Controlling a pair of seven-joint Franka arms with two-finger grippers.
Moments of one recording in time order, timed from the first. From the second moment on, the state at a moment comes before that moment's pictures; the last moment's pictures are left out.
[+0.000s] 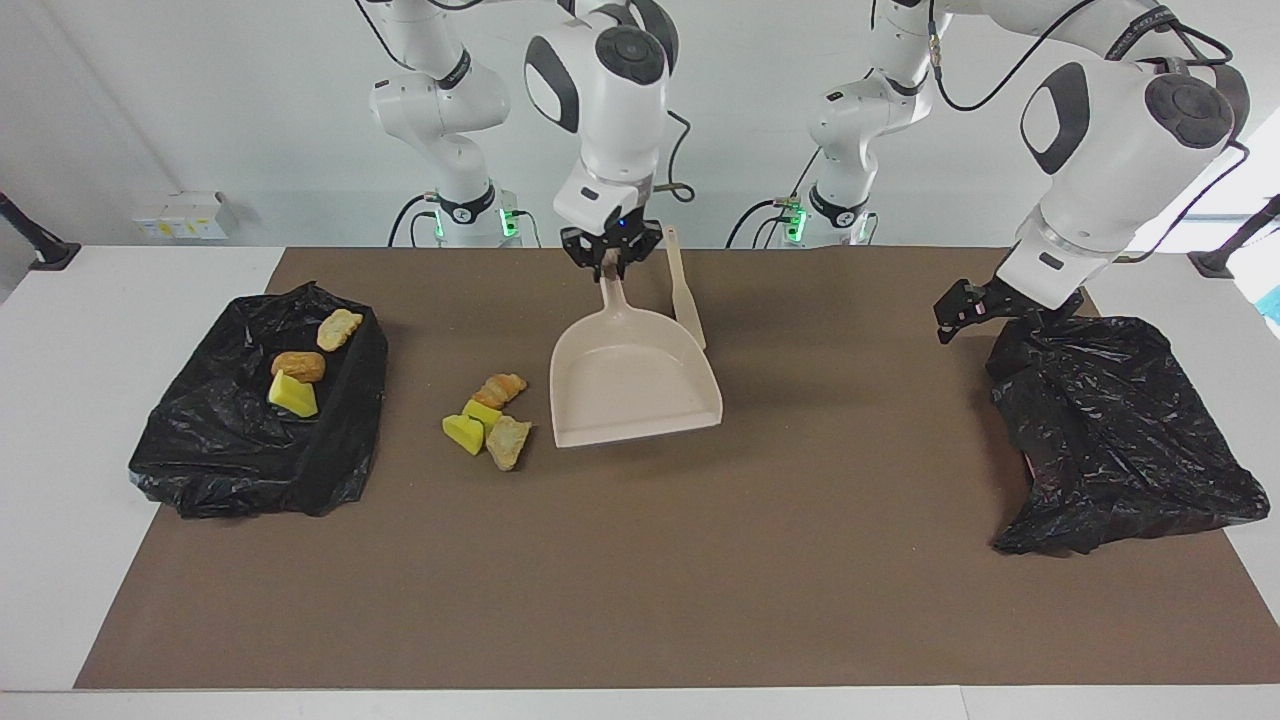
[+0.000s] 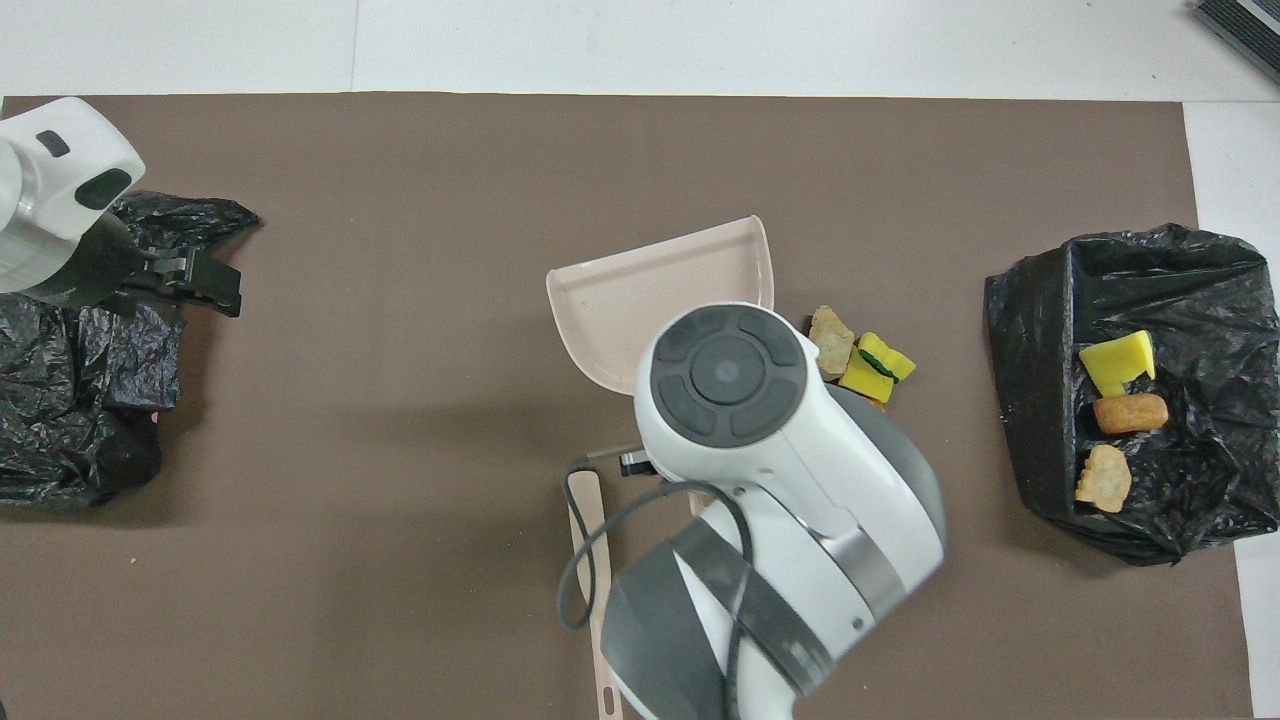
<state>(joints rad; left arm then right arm) 0.24 0.15 -0.36 -1.56 0.04 1.64 -0.06 0.21 0.23 0.46 -1.64 -0.07 1.75 0.56</state>
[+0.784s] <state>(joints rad) -0.03 0.06 -0.09 -1.55 0.04 1.62 0.04 0.28 0.57 0.45 -1.48 -0.07 2.02 0.68</state>
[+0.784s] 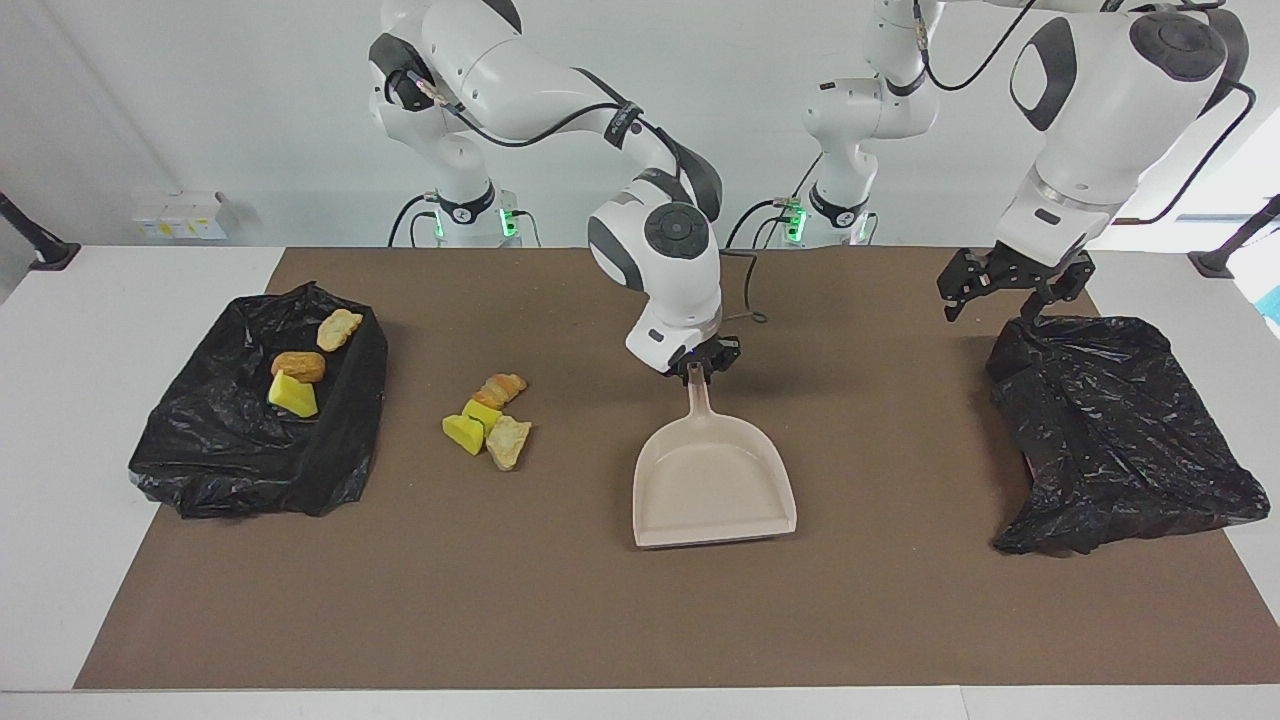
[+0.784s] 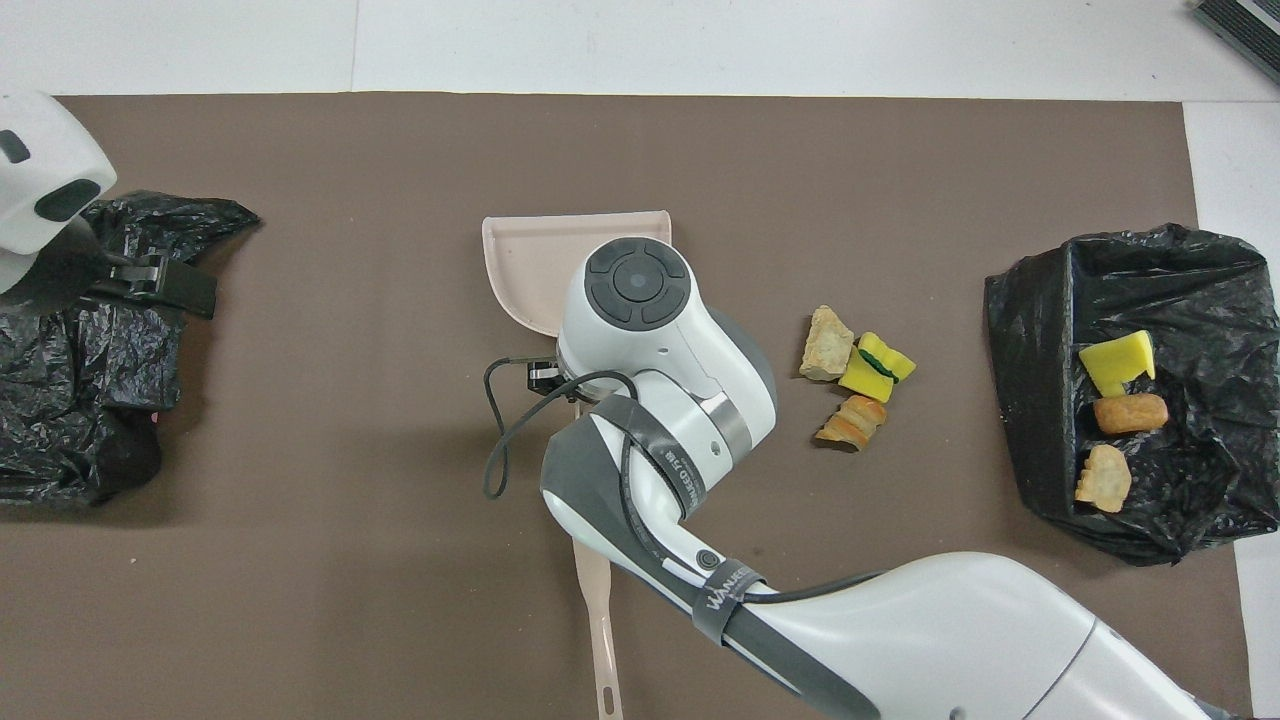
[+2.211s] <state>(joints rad) -0.03 0.04 -0.07 -1.55 0.04 1.61 0.06 0.38 -0.03 0.48 -2.14 0.22 2.01 0.47</state>
